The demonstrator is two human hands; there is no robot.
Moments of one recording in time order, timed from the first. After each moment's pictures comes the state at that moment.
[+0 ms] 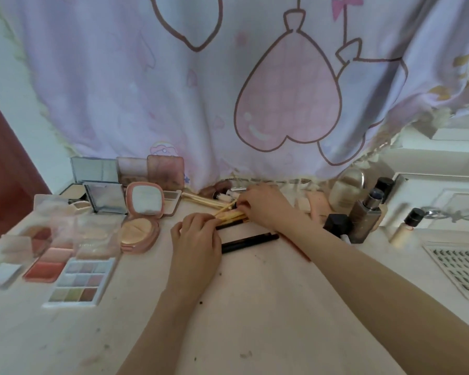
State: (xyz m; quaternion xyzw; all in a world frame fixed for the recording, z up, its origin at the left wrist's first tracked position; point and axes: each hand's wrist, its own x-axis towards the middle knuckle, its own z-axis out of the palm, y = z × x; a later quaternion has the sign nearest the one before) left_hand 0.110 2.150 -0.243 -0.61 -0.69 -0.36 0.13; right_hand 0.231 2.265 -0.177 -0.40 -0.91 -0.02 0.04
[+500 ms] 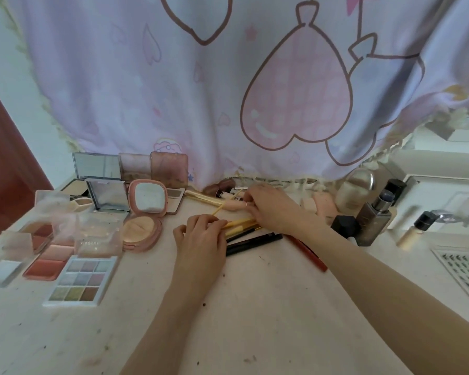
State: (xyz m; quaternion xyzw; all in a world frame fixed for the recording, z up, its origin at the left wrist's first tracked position) left_hand 0.108 2.155 -0.250 -0.61 -0.71 -0.33 0.11; right_hand 0.236 2.262 -0.176 -0.40 -0.91 0.05 0.07
